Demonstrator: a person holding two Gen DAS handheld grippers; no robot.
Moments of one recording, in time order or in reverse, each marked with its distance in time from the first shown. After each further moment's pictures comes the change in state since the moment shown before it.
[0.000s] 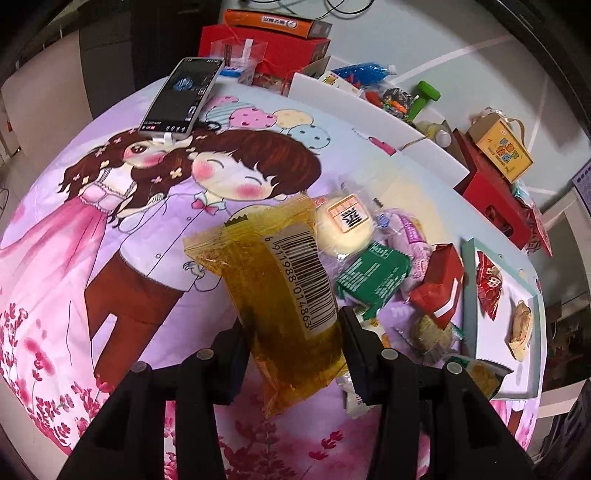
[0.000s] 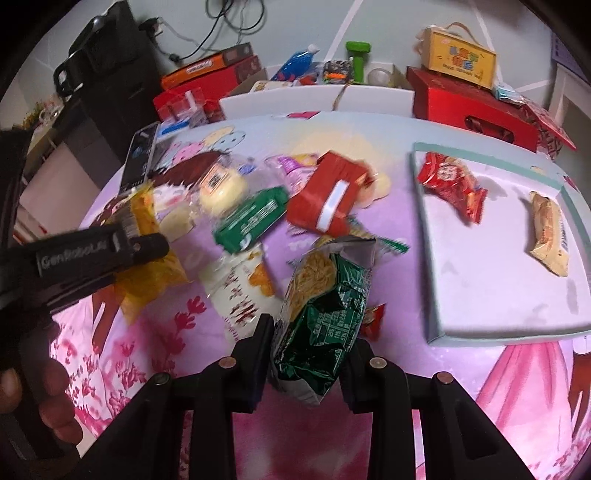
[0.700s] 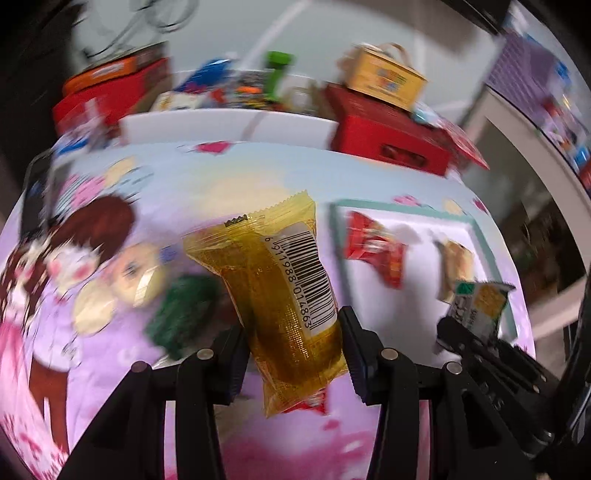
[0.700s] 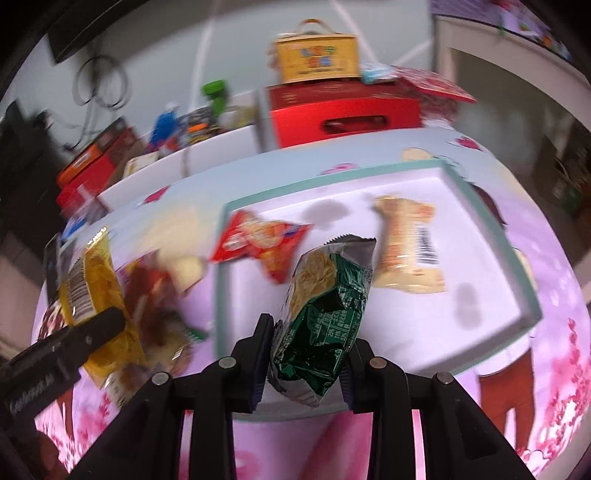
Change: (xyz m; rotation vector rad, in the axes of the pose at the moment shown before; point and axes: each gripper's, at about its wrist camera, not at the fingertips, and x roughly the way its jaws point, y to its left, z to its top) left arm 0.012 -0.170 -0.001 0.426 0.034 -0.162; right arm -0.036 -0.158 0.040 0.329 -0.082 -0.204
